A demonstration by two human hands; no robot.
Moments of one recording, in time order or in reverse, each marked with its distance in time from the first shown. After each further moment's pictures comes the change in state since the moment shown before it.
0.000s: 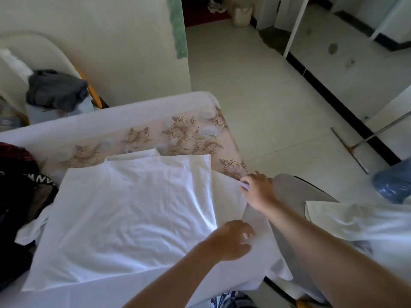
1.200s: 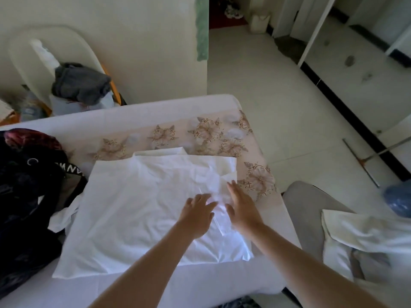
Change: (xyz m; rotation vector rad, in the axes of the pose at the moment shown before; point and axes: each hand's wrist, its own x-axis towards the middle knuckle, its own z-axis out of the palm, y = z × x) left_hand -0.042 -0.120 -0.089 0.591 0.290 -0.117; right_hand -0.043 -0.117 0.055 0.234 -0.088 -0.197
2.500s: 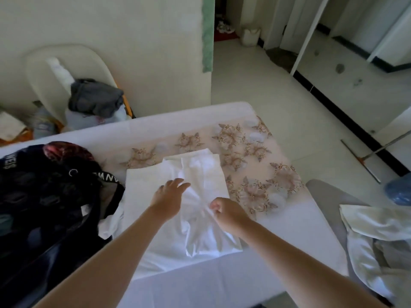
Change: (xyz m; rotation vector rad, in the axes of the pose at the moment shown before) left_hand -0.052 -0.193 -0.058 0.037 0.111 -0.071; right_hand 0.004 -0.177 0.031 0.211 -0.137 0.216
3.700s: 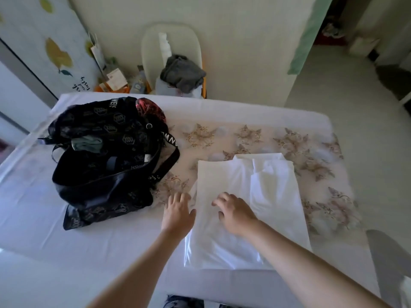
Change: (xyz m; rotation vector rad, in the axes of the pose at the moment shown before) left_hand -0.138 0.023 0.064 -0.354 0.310 -0.682; right_hand 0.009 -0.027 0.048 -0.540 -0.236 -0.685
